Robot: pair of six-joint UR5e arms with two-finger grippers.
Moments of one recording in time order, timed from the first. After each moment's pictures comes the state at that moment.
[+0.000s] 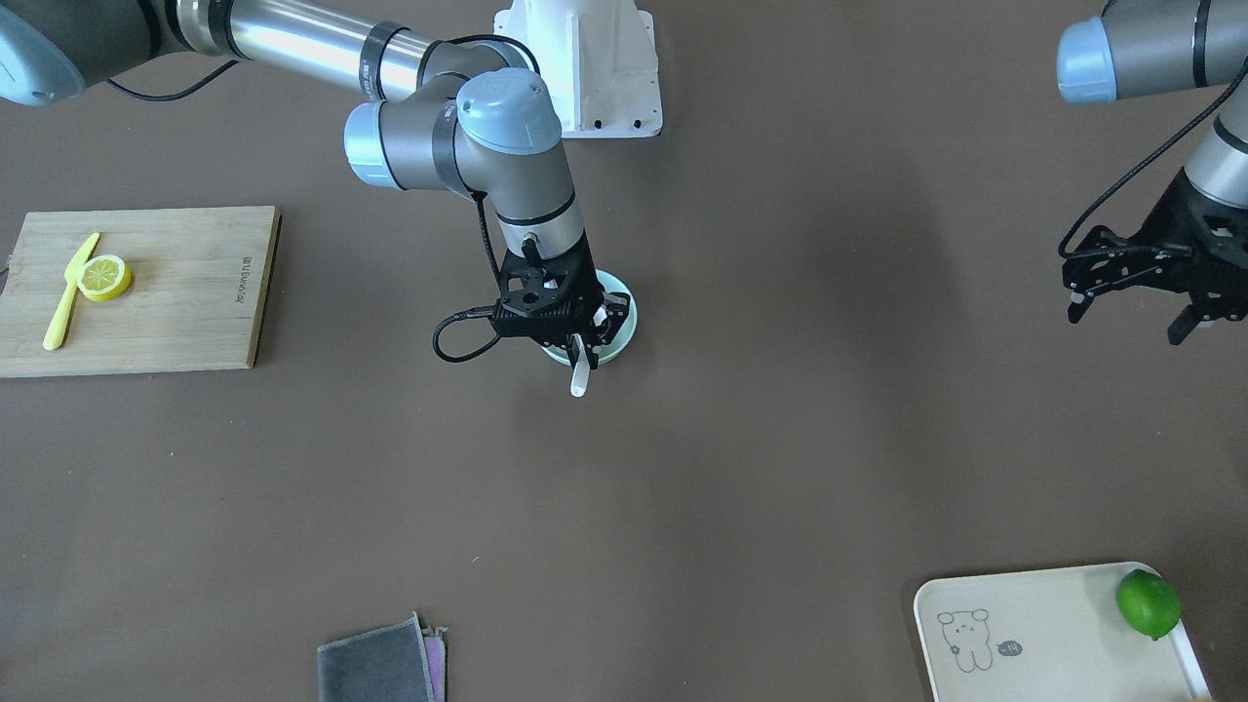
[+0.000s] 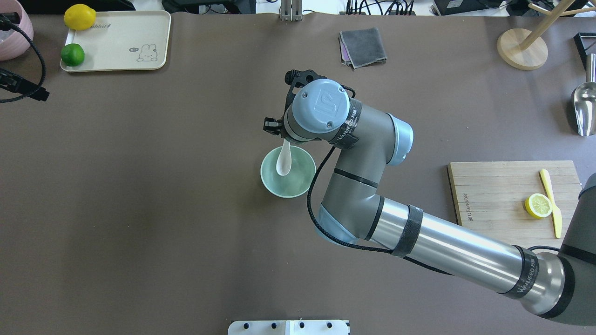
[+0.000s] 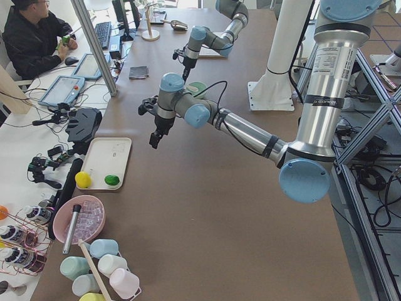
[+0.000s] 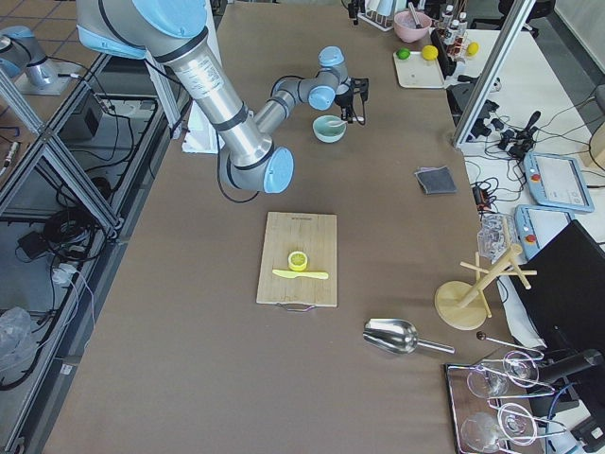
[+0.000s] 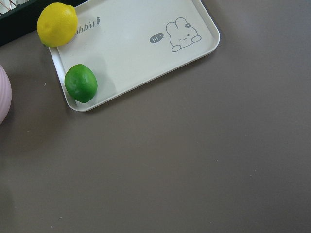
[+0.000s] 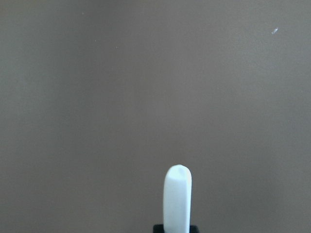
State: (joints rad) left arm -1.16 -1.72 -1.86 -1.78 -2.07 -0.31; right arm 0.53 -0.75 1.45 -1.27 1.70 1.37
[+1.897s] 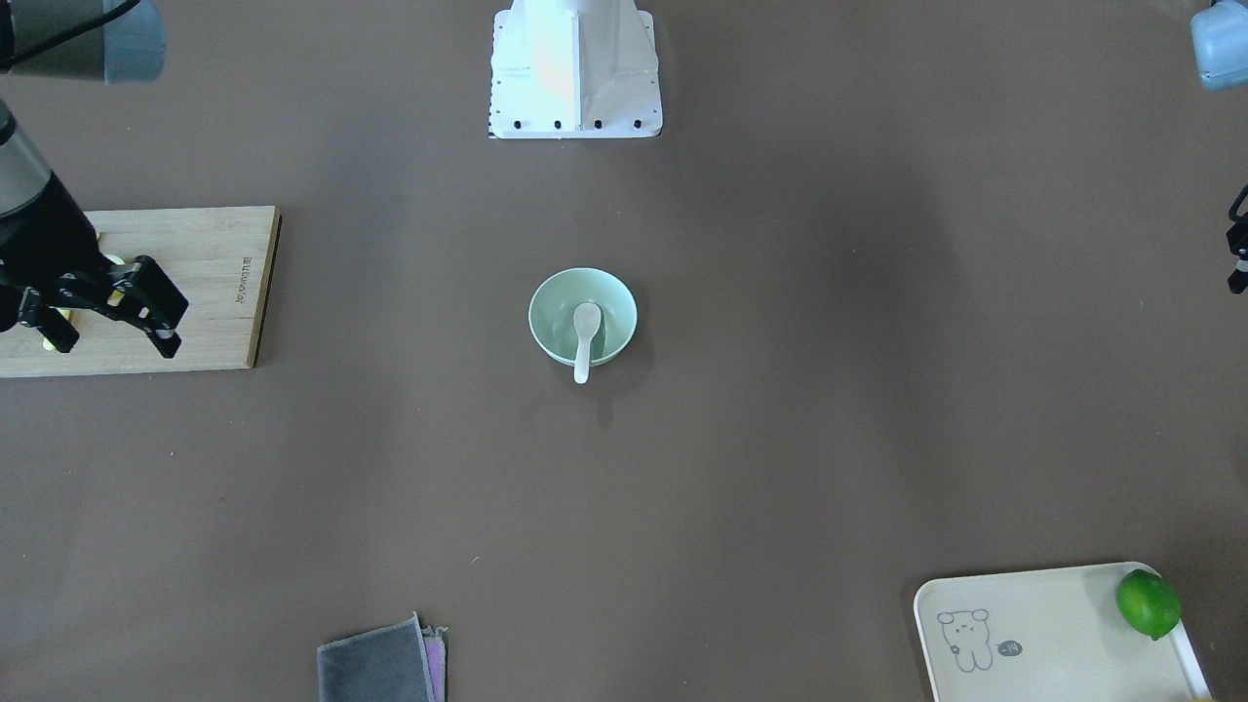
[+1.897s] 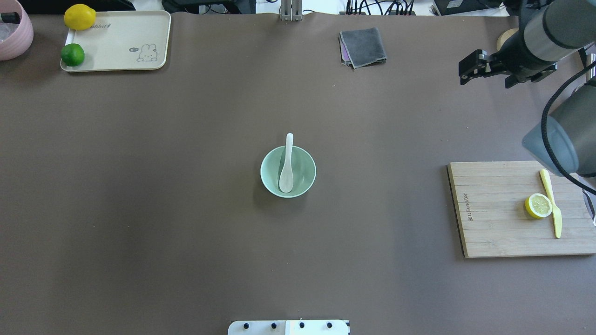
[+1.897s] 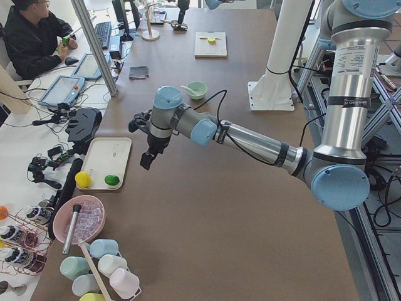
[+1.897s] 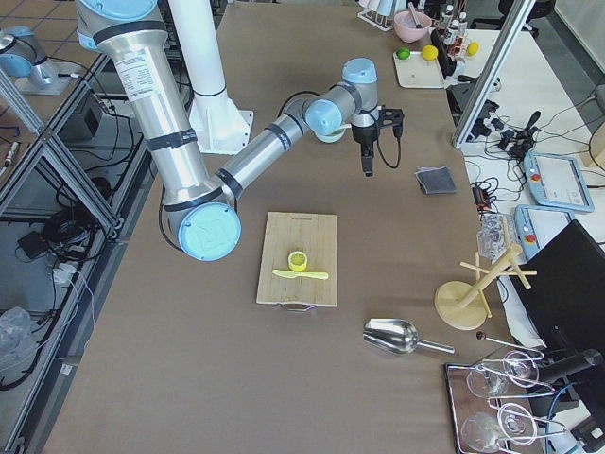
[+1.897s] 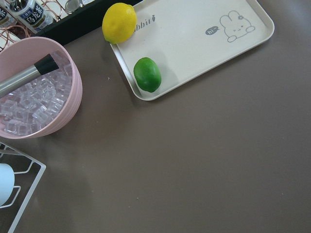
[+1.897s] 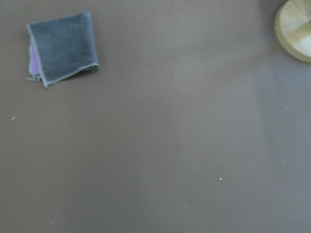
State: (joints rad) left arm -1.40 -1.62 -1.85 -1.76 -2.16 -0.04; right arm 1.09 -1.26 1.92 -1.62 2.08 0.83
